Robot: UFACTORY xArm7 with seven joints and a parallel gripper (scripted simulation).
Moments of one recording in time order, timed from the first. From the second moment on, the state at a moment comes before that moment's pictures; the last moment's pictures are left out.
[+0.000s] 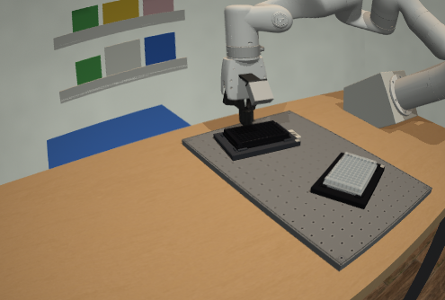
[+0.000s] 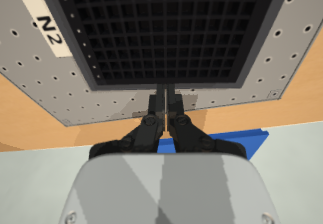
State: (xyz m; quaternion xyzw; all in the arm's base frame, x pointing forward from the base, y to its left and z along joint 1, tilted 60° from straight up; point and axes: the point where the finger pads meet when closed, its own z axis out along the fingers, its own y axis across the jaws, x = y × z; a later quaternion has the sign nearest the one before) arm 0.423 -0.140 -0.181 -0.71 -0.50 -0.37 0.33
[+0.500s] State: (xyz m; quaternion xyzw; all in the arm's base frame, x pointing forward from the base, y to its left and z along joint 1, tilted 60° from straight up) arm 0.423 -0.141 -0.181 -0.71 -0.50 -0.37 0.33
